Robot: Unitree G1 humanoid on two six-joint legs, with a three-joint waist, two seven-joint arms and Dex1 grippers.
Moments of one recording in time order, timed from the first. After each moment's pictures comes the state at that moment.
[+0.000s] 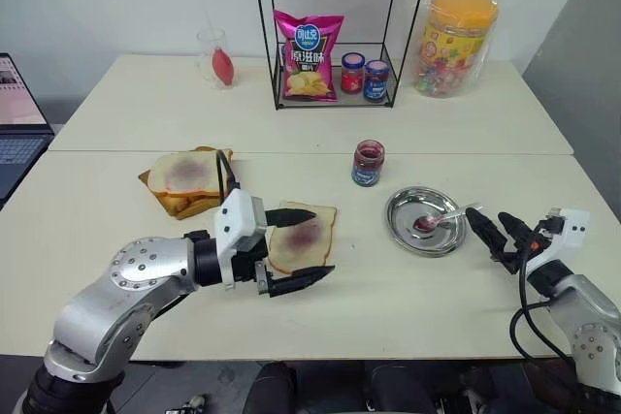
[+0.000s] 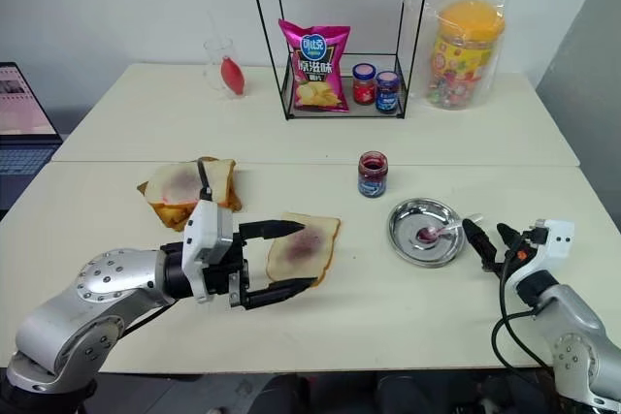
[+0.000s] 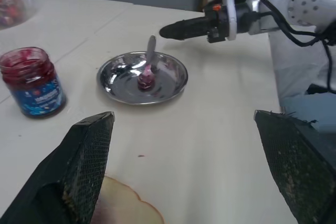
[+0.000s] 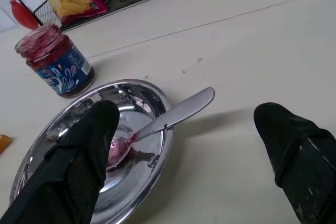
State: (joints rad) left arm -0.12 0.76 -0.01 -0.64 -0.68 0.57 -0.87; right arm 0.01 -0.39 -0.44 -0.21 0.69 0.59 0.41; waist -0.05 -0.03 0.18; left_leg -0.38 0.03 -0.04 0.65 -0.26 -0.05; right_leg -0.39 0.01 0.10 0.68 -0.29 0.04
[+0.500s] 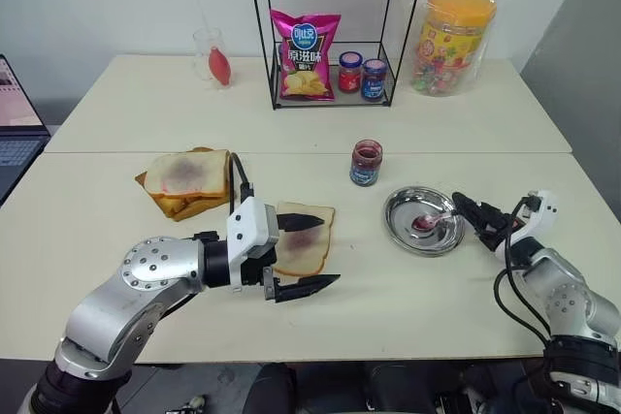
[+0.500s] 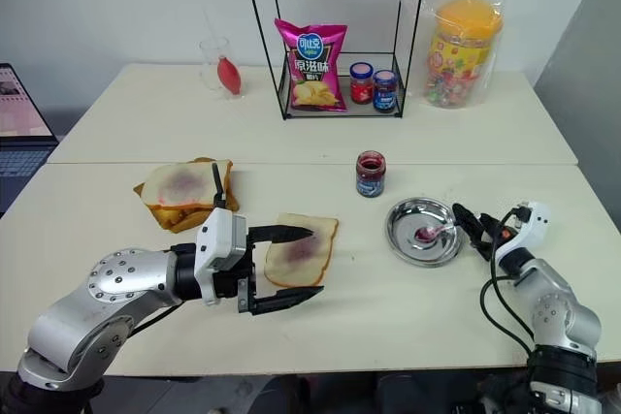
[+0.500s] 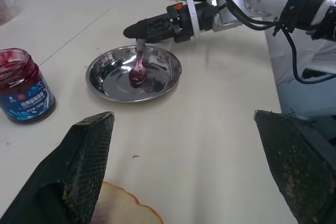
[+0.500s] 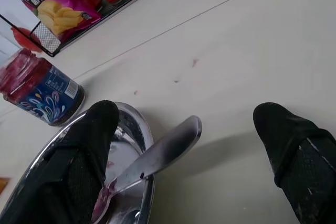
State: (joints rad) left arm -0.14 0.76 -0.04 -0.63 -0.61 0.54 -0.89; right arm -0.22 -0.39 -0.43 0.13 0.71 0.61 0.48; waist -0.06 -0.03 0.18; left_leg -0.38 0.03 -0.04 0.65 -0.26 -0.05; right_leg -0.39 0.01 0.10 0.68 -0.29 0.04
